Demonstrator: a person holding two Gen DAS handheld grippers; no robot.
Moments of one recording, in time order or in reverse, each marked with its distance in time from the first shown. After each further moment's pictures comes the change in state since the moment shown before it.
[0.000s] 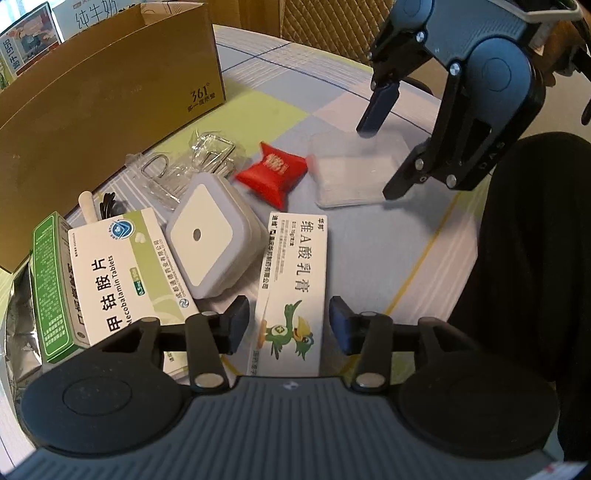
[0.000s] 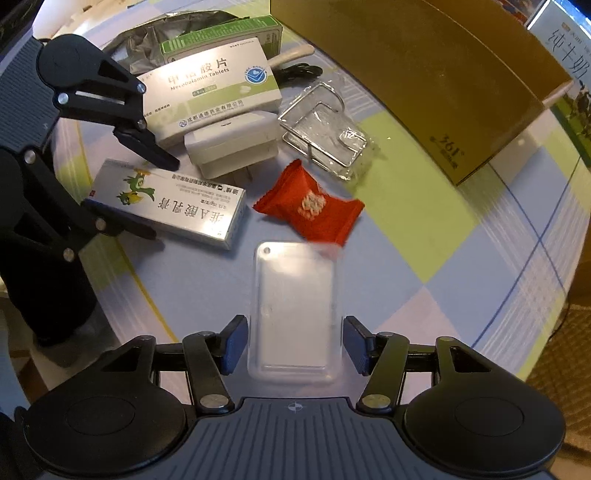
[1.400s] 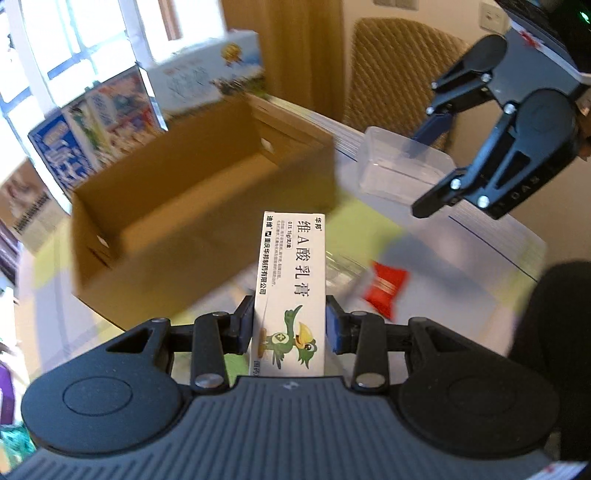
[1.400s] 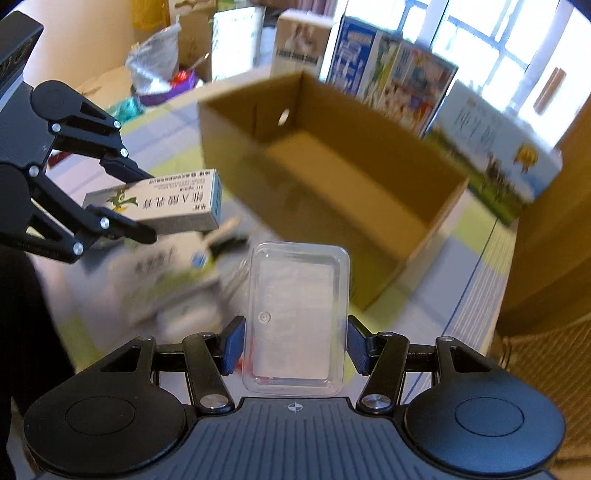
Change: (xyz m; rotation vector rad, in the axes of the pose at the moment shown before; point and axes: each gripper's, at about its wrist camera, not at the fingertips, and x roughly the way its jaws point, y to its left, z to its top) left arm -0.103 0.089 0.061 -0.078 -0.162 0.179; right arm -0.101 -0.013 0.069 0.136 -0.306 -0.156
